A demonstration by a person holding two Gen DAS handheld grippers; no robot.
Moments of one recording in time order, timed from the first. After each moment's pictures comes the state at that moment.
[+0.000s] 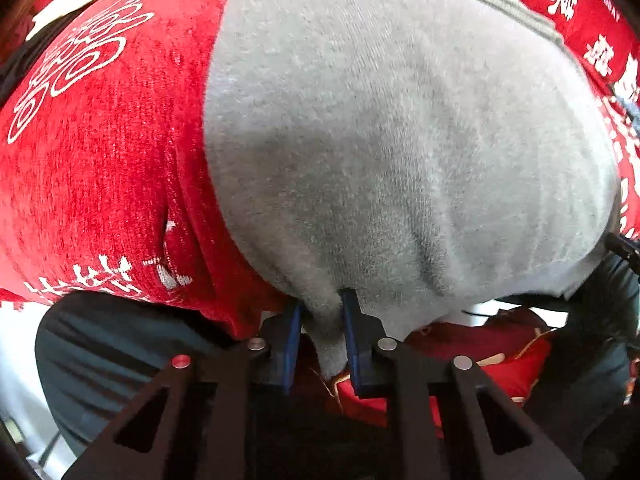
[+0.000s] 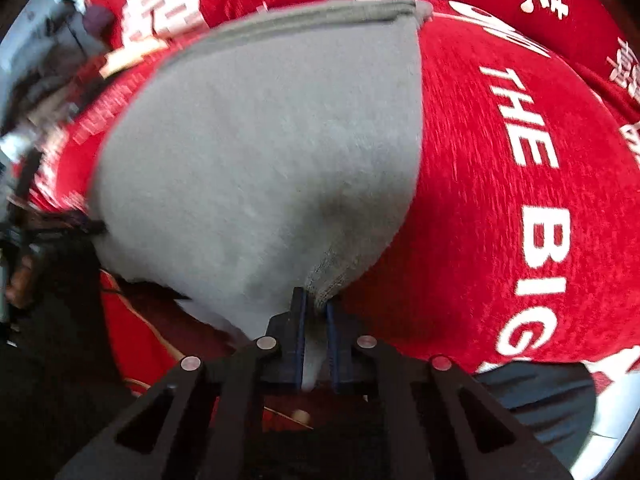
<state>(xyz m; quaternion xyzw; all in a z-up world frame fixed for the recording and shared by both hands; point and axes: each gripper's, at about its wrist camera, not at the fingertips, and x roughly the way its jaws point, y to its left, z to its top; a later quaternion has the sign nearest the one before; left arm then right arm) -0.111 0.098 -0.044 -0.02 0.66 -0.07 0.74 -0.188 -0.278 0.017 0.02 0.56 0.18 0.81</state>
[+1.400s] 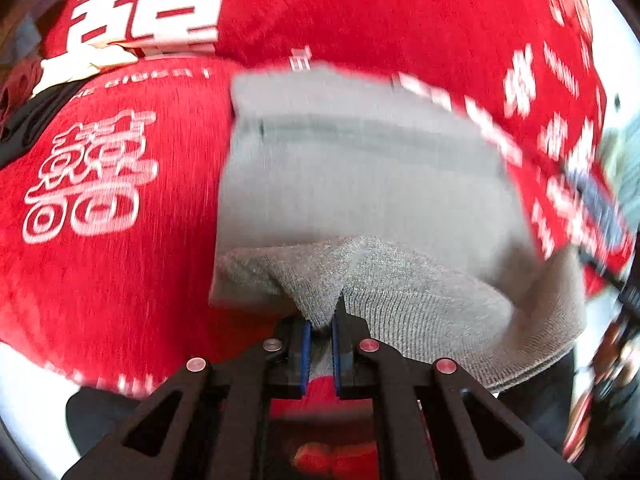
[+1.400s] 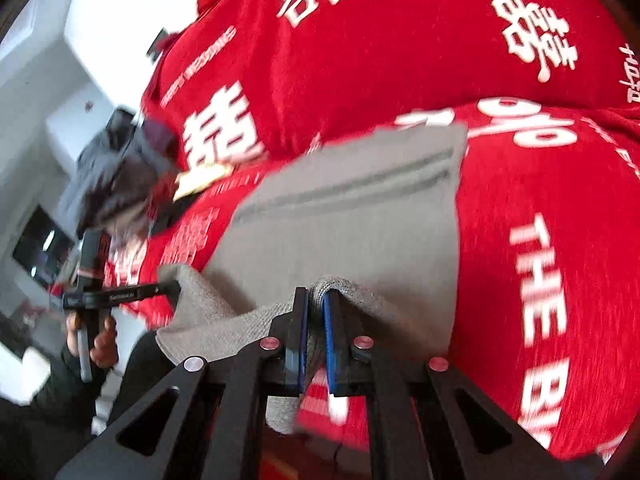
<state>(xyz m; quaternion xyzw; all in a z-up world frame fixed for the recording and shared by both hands) -0.048 0.145 0.051 -0.11 0.54 -0.11 0.83 -0.123 -0.305 0.089 0.17 0.41 0.25 0.86</state>
